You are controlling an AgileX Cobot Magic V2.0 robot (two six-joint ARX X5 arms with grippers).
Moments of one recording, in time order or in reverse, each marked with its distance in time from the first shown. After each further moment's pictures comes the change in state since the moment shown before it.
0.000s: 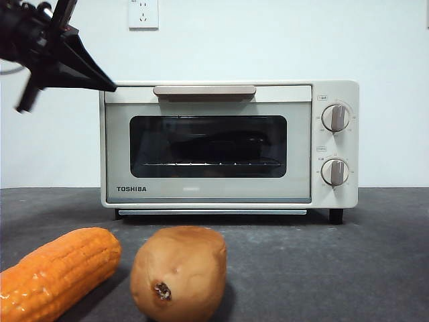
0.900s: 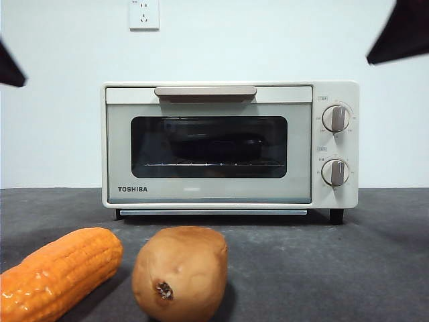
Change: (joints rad) left arm -0.384 -0.891 -0.625 0.098 -0.892 0.028; right arm -0.529 -0.266 -0.827 1.023 -0.359 0.162
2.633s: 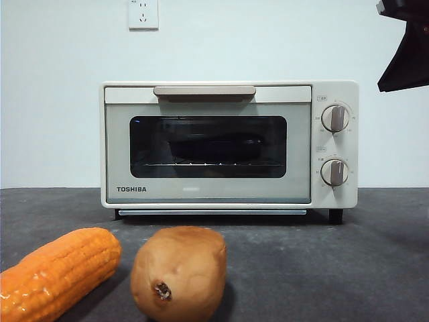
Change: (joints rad) left arm 0.453 -0.562 -0.460 0.213 -0.021 0.121; right arm 0.000 0.000 -0.041 -0.004 0.035 0.055
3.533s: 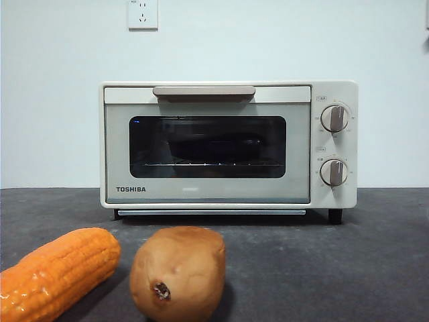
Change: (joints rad) left arm 0.000 -0.001 -0.002 -0.086 0.001 0.006; right arm -0.078 -0.230 -0.004 -0.024 0.155 -0.110
